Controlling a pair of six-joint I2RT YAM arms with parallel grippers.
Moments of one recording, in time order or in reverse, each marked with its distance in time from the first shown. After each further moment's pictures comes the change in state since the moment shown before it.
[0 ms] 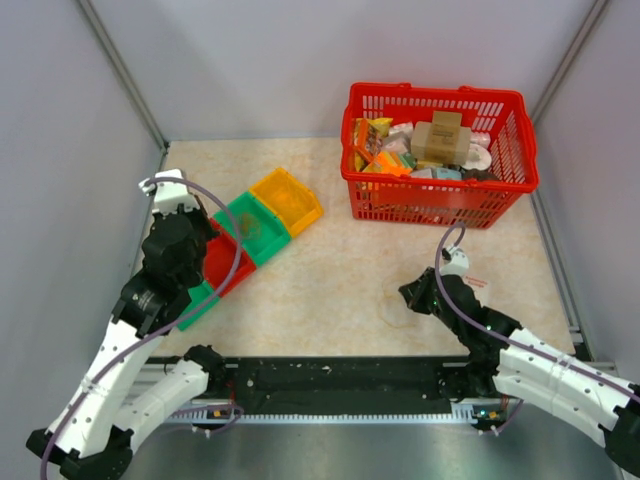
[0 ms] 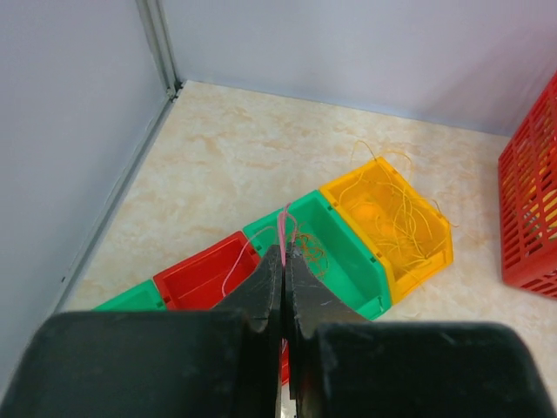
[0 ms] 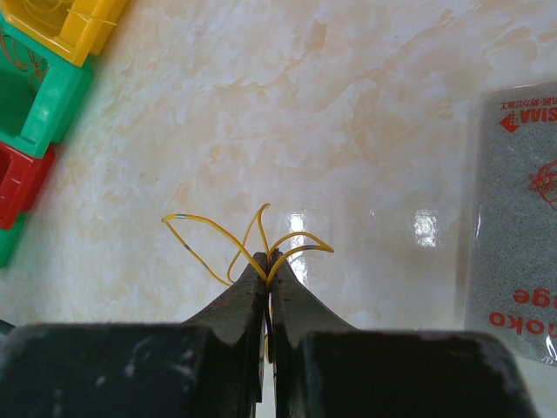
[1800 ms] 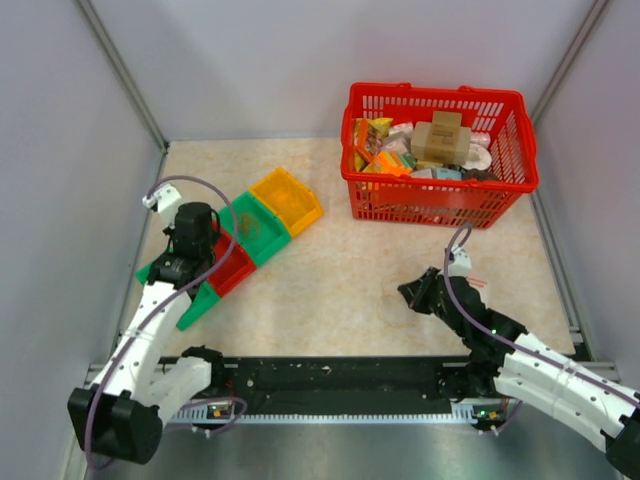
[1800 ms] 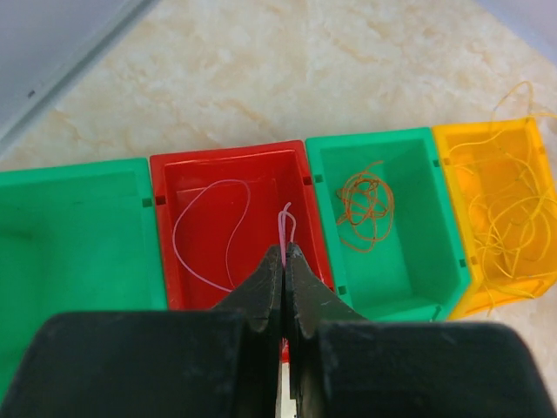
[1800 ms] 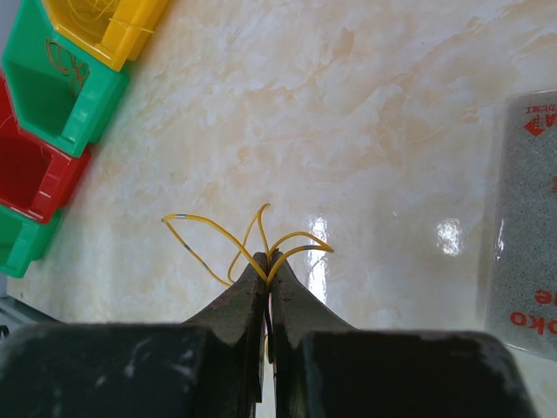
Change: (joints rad) left arm 0.259 0.172 -0.208 0.015 0.025 -0.399; right arm 0.000 -0.069 -0.004 -0.009 -0.027 0.011
